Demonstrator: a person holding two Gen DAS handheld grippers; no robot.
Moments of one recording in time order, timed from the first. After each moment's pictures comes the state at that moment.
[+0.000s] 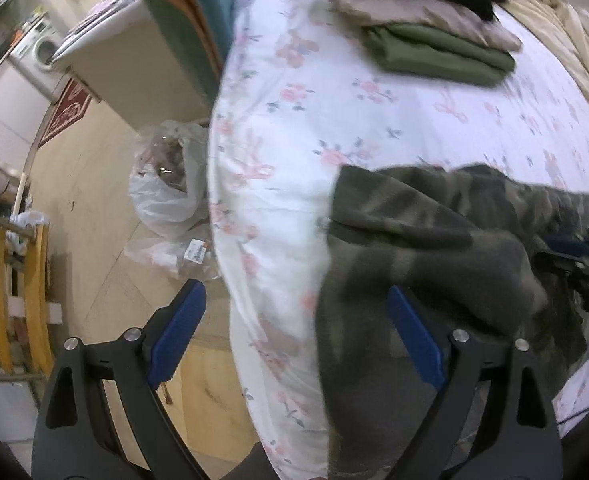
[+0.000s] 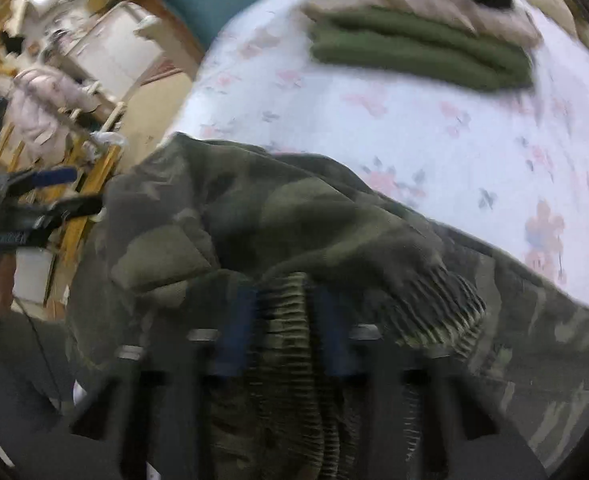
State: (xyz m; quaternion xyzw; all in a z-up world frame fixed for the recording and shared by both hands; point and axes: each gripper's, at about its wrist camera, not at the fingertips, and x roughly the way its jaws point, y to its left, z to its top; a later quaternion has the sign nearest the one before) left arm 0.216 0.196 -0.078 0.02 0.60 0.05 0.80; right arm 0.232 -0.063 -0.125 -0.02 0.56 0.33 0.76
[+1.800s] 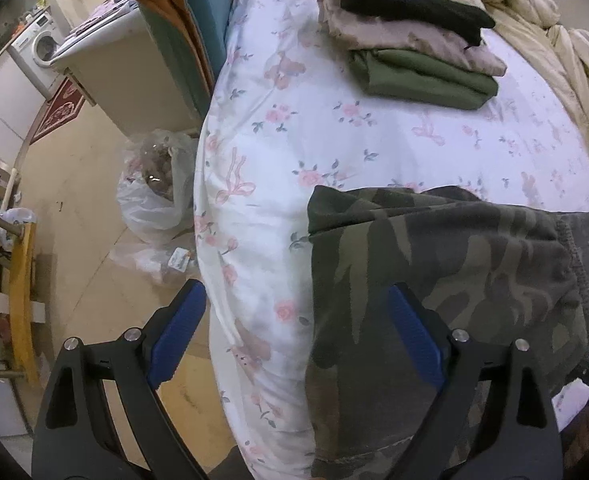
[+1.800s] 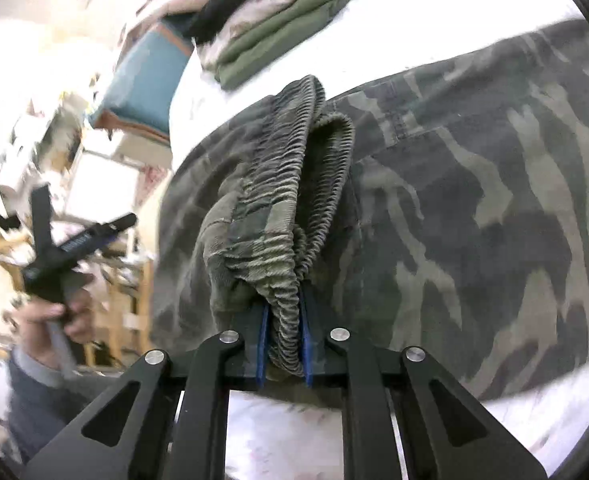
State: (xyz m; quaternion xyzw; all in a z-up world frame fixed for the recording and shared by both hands) left arm 0.213 0.182 -0.062 -0.01 0.58 0.03 0.81; right arm 0.109 -0.204 -0.122 0.30 0.57 0.20 0.73
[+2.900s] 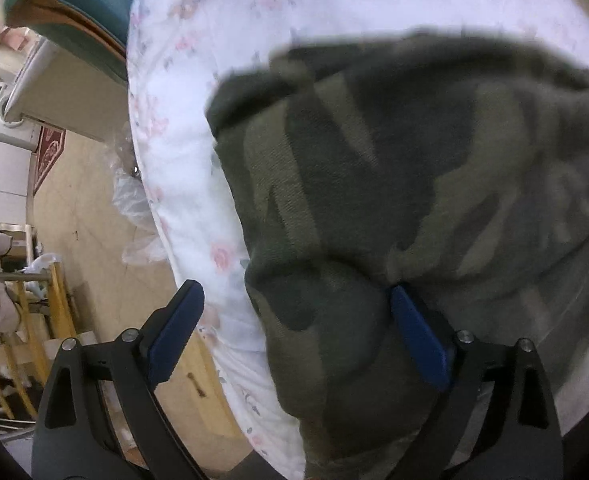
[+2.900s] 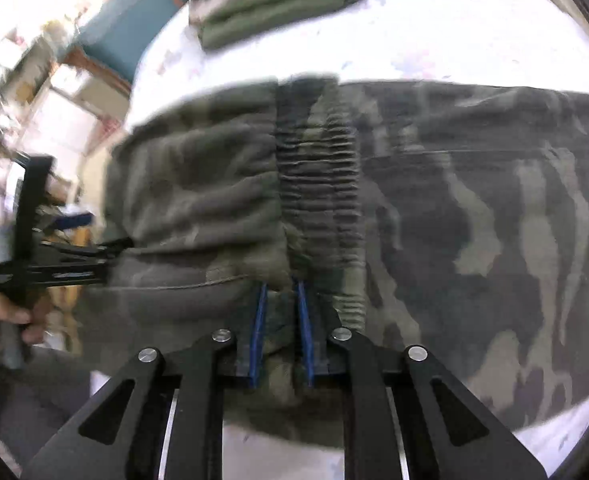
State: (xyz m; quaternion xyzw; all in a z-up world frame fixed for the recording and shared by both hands) left arm 0.199 0.118 -0.134 0.14 0.65 -0.01 0.75; right arm 0.142 -0.180 -0.118 0.15 0.59 0.18 0.77
